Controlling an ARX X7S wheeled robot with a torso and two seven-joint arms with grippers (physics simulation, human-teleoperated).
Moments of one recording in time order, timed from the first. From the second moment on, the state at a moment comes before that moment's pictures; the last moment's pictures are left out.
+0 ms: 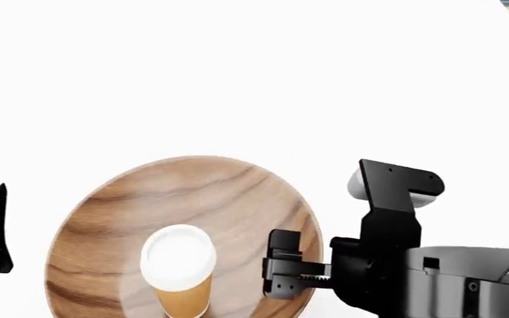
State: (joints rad) left arm -0.48 -0.39 -0.25 0.69 -0.56 -1.29 -0.08; right arm 0.90 0.48 -0.23 0.19 1.59 1.34 0.66
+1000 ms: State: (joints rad) left arm -0.46 -0.40 -0.25 0.67 -0.57 -1.26 -0.09; right arm 0.87 0.44 -0.06 0.27 1.76 1.13 0.80
